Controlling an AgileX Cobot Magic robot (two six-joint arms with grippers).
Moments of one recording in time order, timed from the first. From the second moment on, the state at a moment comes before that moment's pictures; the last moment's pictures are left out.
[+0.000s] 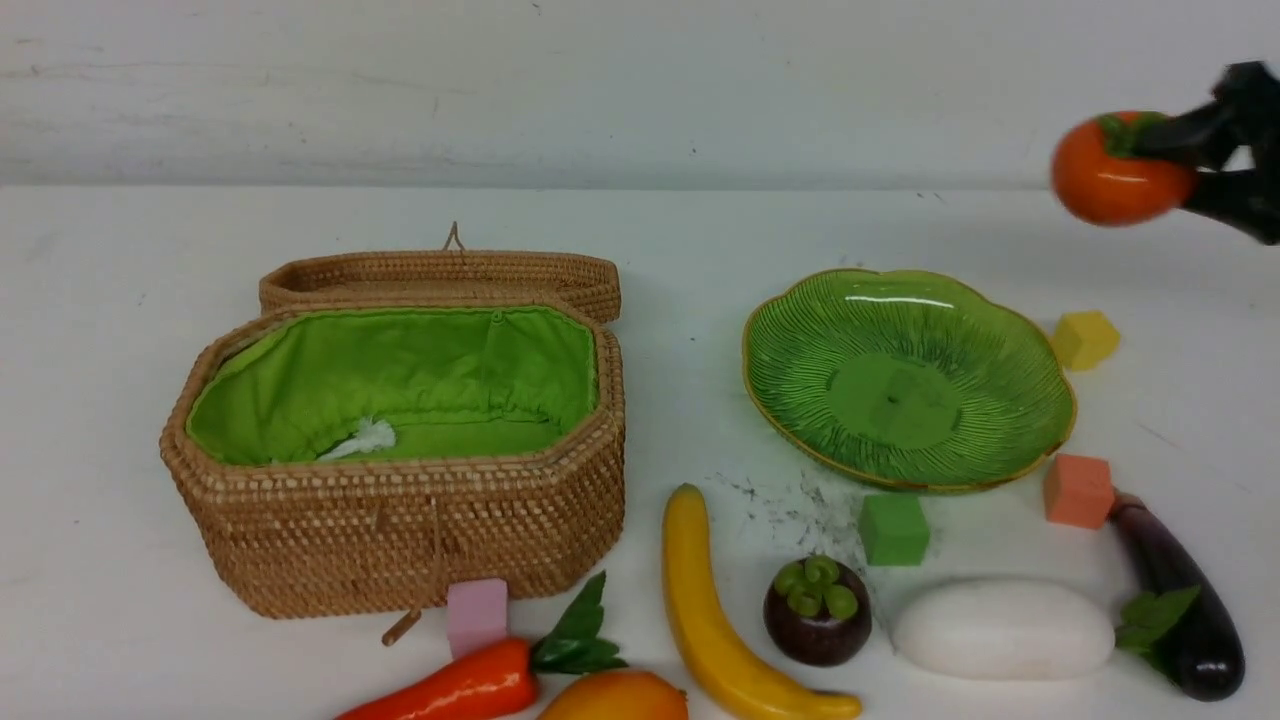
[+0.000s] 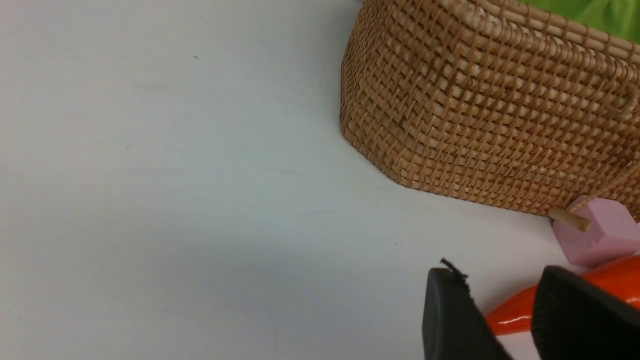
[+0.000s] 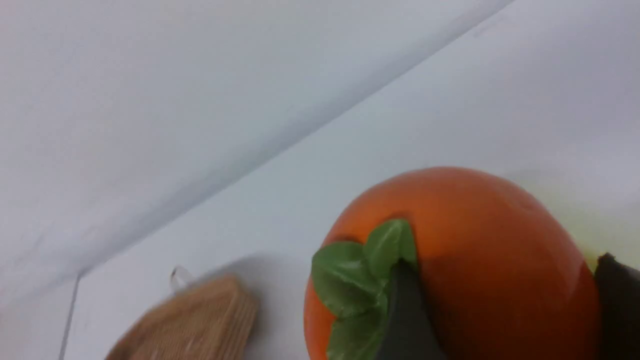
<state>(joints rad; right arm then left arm) -0.23 1.88 -1.48 1.27 0.64 -0.65 -0.04 -0.01 0.03 -0.02 0.39 -0.31</state>
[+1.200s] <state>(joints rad) -0.20 2.00 -1.60 0.95 0.80 -0.69 -0.04 -0.01 0.03 -0.02 0.39 -0.31</state>
